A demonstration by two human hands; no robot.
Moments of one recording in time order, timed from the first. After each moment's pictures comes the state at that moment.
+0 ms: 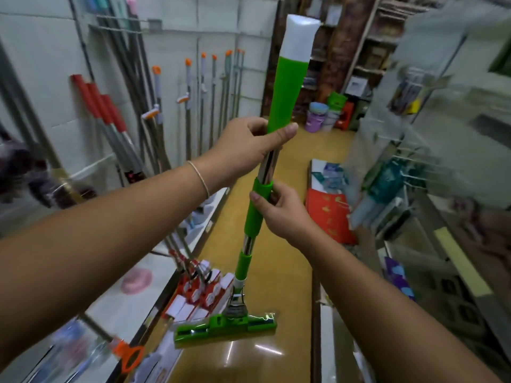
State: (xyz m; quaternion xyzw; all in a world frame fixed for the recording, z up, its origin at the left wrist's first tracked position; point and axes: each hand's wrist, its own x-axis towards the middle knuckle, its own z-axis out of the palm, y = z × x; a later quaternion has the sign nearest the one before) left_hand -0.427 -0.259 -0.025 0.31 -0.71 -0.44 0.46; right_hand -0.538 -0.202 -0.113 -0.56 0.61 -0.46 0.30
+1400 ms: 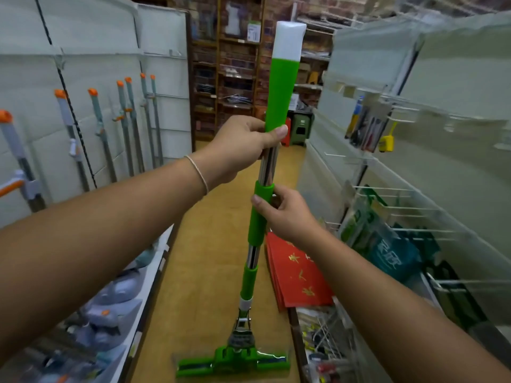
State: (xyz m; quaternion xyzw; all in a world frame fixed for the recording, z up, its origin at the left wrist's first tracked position) left_hand -0.765 -0.728 0.015 0.21 -0.76 -0.48 0.37; right_hand -0.866 -0.636 -0.087 -0.50 0.69 -0.48 0.19
